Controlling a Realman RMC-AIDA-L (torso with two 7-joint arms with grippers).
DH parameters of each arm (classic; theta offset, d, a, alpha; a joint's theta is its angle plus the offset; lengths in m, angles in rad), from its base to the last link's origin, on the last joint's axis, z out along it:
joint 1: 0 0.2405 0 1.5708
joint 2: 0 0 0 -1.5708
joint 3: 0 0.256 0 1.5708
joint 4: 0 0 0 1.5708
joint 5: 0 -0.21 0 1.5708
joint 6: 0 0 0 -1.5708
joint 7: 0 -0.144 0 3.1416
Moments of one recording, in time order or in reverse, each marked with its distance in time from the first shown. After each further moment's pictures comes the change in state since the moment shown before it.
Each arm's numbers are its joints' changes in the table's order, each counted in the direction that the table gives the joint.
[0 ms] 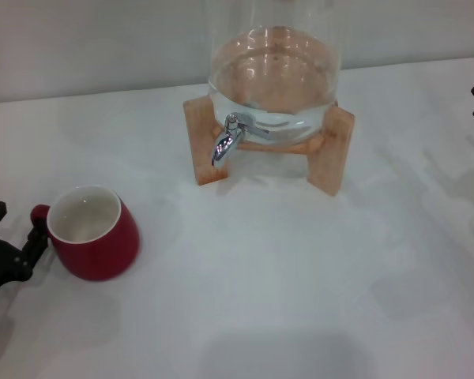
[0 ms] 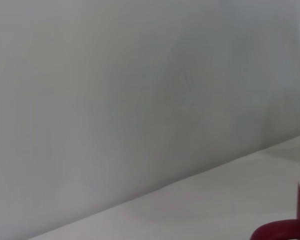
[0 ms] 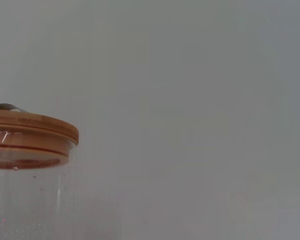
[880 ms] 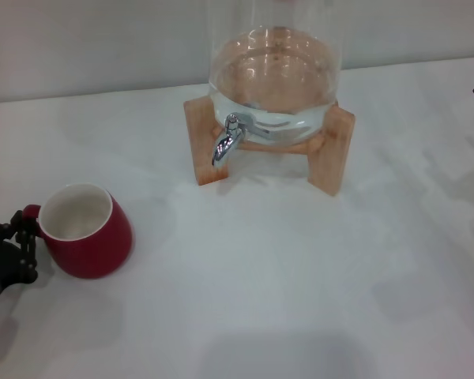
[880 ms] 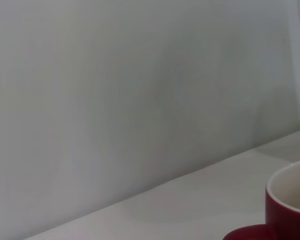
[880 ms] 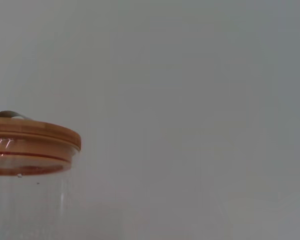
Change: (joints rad) left arm 0.000 0.001 0.004 -0.001 -0.022 0.001 0.000; right arm -0.004 0.000 -0.002 -0.004 0.000 -0.019 -0.010
